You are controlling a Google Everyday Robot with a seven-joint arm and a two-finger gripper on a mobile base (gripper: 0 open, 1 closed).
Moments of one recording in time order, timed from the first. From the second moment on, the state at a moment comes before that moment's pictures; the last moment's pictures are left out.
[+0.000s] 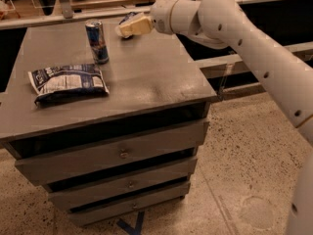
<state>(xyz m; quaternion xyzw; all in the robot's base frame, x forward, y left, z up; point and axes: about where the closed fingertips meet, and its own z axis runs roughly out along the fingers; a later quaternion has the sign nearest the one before) 0.768 0.041 0.989 -0.42 0.61 0.21 0.64</state>
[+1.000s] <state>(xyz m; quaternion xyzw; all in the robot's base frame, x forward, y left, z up) 0.797 0.089 0.961 -0.49 0.60 0.25 0.58</state>
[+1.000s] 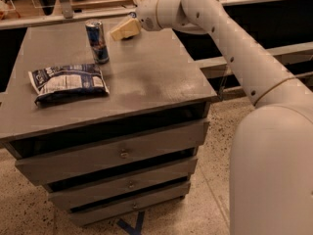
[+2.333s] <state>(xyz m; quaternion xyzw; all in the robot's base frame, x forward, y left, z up) 0.792 0.163 0.921 -0.56 0.58 0.32 0.50</state>
